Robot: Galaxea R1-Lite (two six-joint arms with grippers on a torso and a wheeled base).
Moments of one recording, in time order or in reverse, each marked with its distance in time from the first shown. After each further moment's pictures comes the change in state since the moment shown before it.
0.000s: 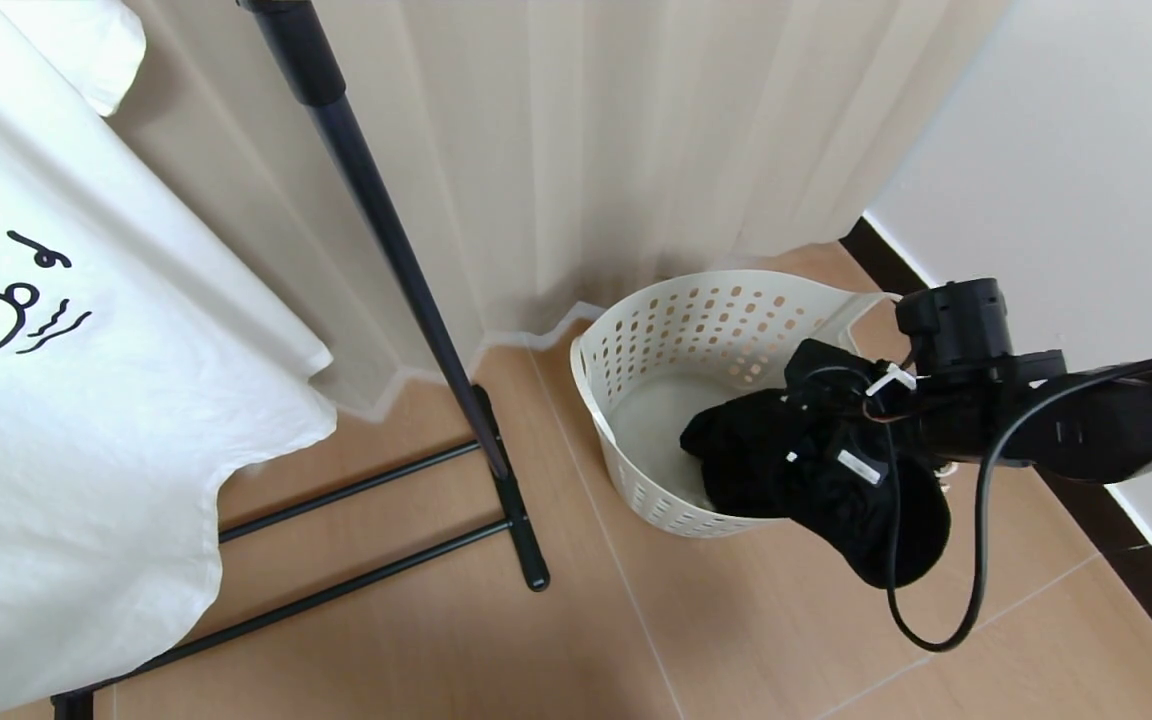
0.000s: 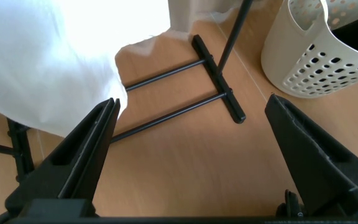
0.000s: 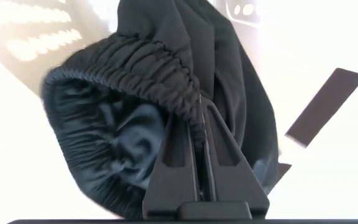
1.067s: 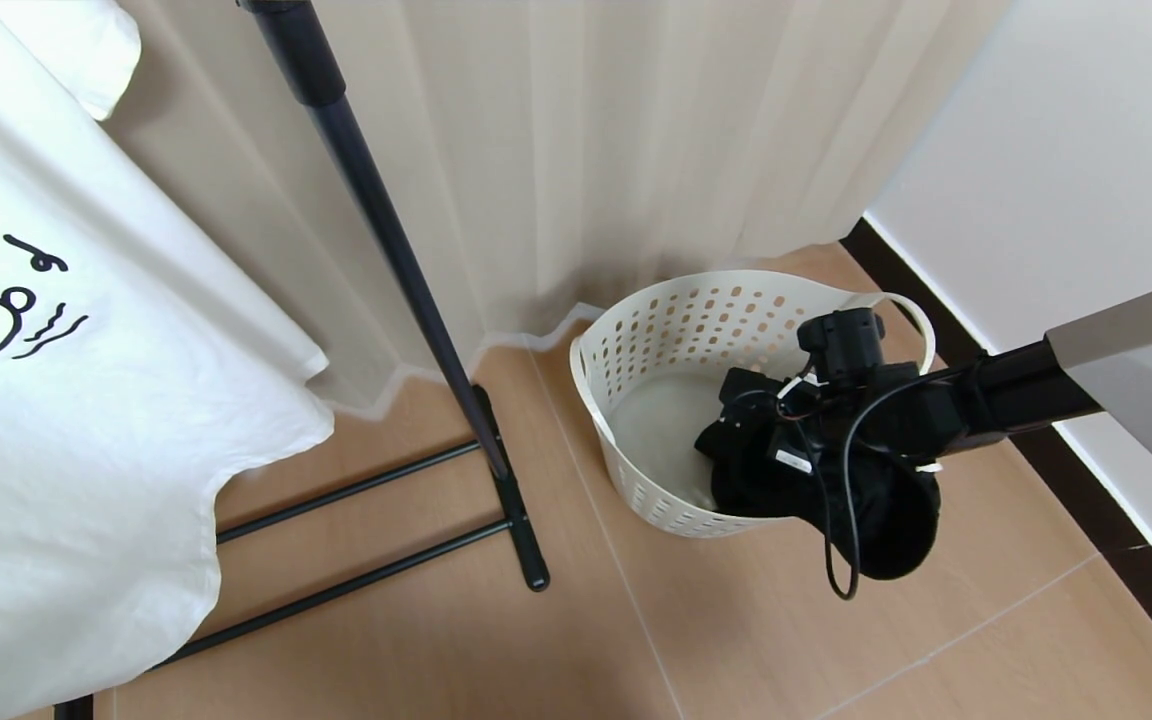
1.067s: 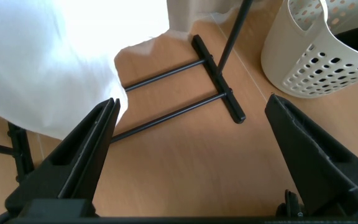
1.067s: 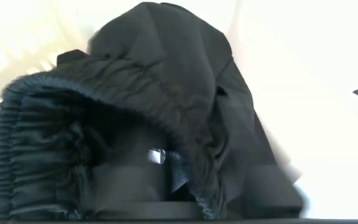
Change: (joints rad) left arm 0.000 0.000 0.000 0.000 0.000 0.000; right arm -0.001 0.356 -0.312 -0.001 -0.043 -0.193
